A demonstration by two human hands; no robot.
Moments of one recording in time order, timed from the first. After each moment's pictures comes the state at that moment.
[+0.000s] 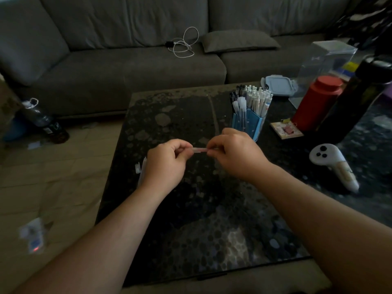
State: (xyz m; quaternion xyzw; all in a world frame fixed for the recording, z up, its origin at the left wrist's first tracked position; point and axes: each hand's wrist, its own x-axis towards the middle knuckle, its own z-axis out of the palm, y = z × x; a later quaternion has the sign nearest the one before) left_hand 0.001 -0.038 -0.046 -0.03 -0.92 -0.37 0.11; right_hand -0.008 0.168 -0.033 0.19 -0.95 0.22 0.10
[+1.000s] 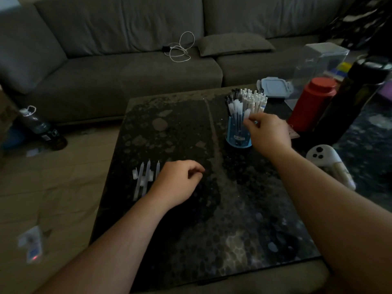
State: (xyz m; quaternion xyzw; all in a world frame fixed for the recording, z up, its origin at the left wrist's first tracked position) left_hand 0.003 -0.026 -0.058 -0.10 -0.94 -0.31 -0.07; right_hand -0.042 0.226 -0.018 -0.12 -0.93 0.32 0.14
